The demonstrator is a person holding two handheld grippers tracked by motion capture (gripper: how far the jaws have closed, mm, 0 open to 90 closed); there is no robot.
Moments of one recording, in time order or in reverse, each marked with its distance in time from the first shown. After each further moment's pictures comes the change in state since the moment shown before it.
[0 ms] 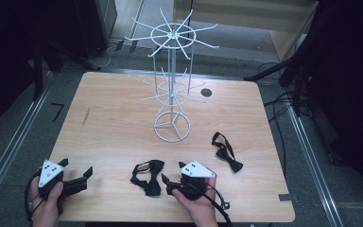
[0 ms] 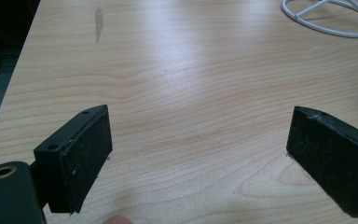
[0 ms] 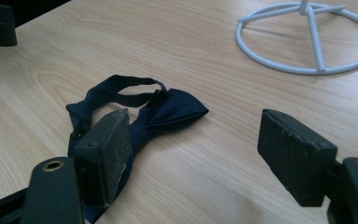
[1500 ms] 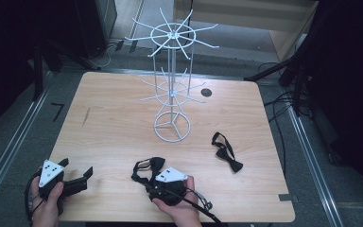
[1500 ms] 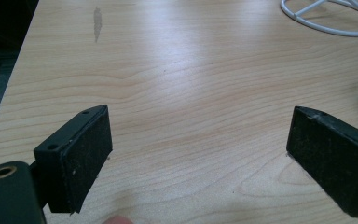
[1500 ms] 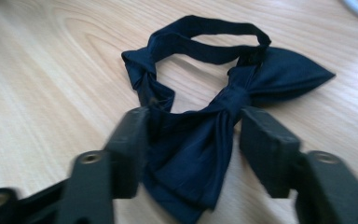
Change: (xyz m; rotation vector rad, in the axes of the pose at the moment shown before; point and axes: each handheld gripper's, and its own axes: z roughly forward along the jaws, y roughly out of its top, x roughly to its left) left arm 0.000 0.000 0.000 0.001 -0.002 0.003; right arm 0.040 -0.012 0.039 0.143 0.057 -0.092
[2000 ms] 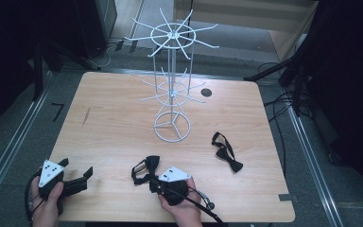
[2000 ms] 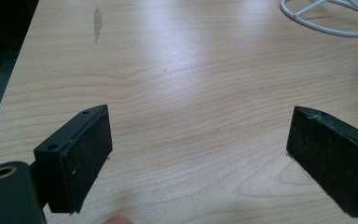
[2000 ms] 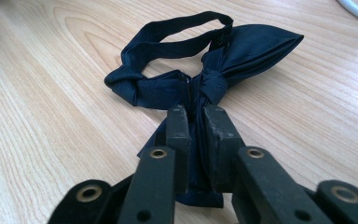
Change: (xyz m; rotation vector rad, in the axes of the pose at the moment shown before) left arm 0.000 0.000 0.000 -0.001 -0.002 0.000; right arm -0.007 -0.002 -0.004 -0.004 0.028 -0.005
